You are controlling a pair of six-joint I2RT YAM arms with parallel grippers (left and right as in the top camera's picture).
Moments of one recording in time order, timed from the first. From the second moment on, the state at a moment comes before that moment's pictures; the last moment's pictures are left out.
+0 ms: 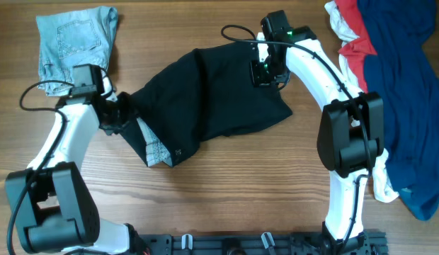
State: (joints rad) left arm 0.15 1.66 1.02 -0.64 0.28 -0.47; right arm 0.29 2.21 1.81 -0.98 -0.19 0.15
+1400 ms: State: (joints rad) left arm 0.42 1.43 0.82 -0.47 0.19 -0.48; right arm 0.29 2.29 1.80 -0.96 -0.22 0.15
